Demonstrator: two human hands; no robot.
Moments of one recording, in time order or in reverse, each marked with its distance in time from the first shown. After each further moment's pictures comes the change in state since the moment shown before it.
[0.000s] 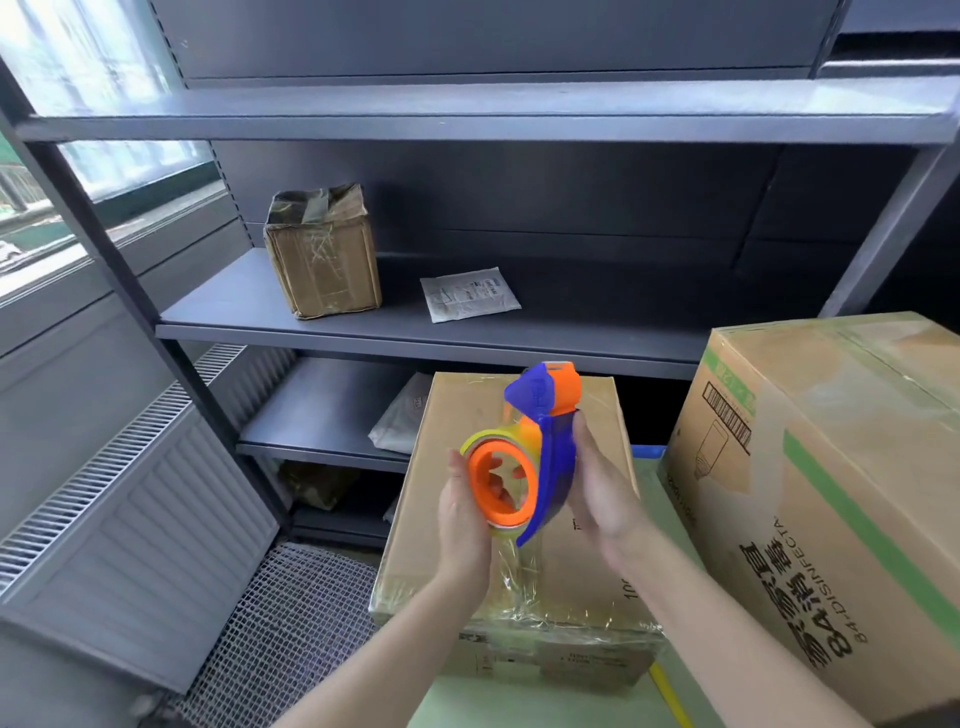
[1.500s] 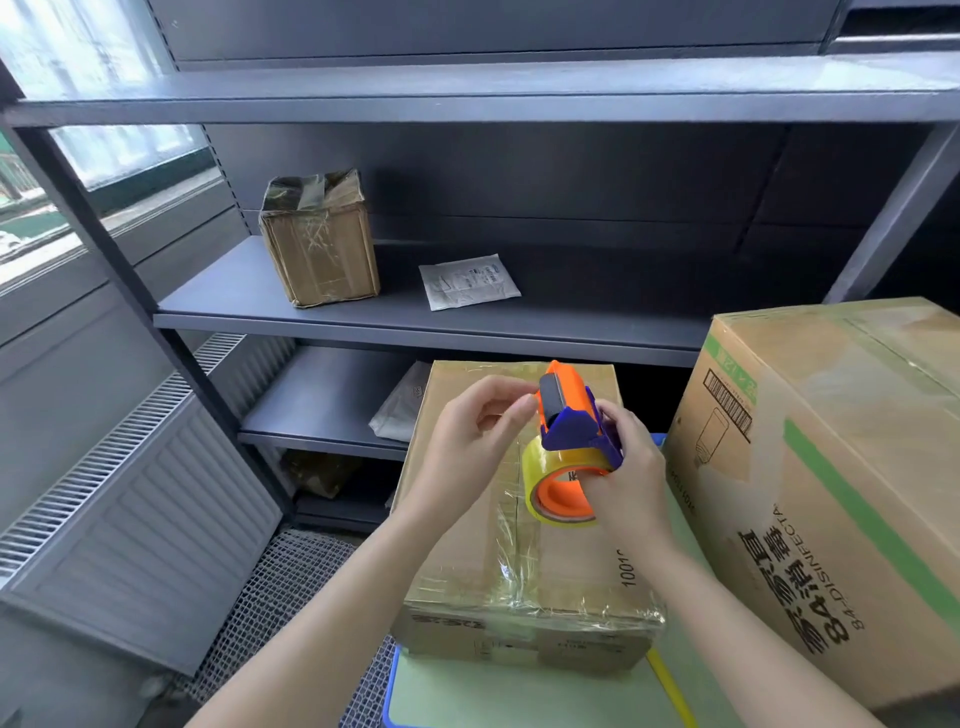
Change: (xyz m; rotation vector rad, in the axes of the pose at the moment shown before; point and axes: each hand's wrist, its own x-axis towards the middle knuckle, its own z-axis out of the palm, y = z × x) left_hand -0.015 0.088 0.014 0.487 -0.489 0.507; right_hand 0.000 0.013 -0.029 -0.625 0.452 -0.569
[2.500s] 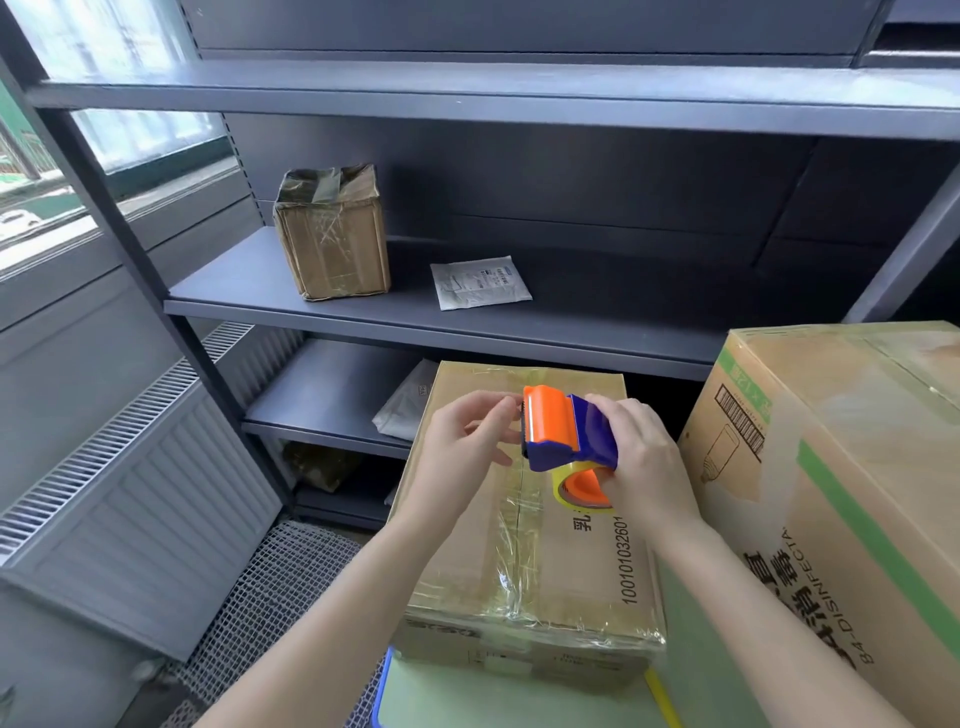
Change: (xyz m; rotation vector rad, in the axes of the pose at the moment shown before) left_hand 0.001 -0.010 -0.005 -0.127 0.126 -0.262; right_hand 0.028 0.002 -0.018 -0.485 -0.258 -0.309
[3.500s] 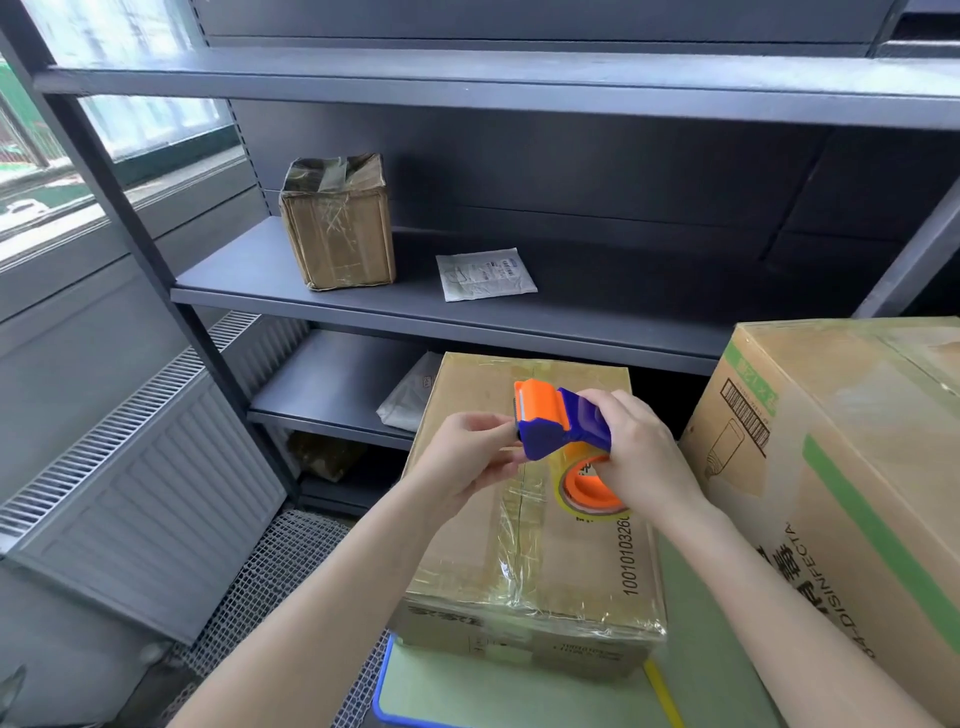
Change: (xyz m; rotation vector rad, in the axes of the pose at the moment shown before) left_hand 0.013 -0.016 -0.001 -0.167 -0.132 -0.459; right_hand 0.008 -0.001 -0.005 0.026 -0.155 0.039
